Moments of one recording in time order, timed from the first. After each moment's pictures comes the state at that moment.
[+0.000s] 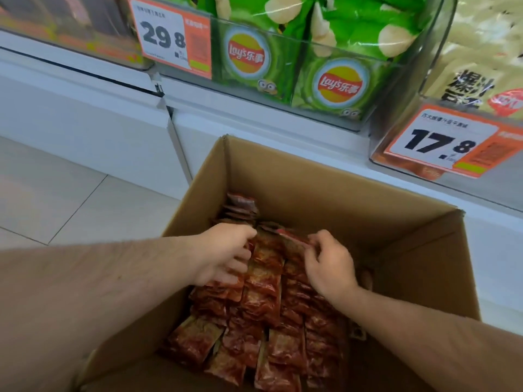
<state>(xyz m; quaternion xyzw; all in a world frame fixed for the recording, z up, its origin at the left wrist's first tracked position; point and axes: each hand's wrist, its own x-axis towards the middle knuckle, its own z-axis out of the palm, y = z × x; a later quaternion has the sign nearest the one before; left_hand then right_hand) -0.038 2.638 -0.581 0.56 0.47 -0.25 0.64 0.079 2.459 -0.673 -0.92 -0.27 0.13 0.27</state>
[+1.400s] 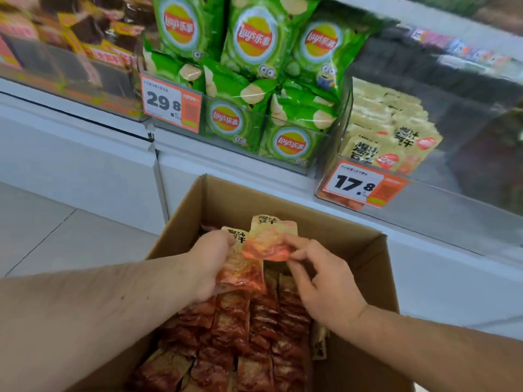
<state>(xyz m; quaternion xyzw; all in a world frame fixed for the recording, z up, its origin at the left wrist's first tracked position) -0.036 2.609 -0.537 0.43 0.47 -0.07 0.77 0.046 2.424 -0.544 -0.82 -0.45 0.02 0.37</state>
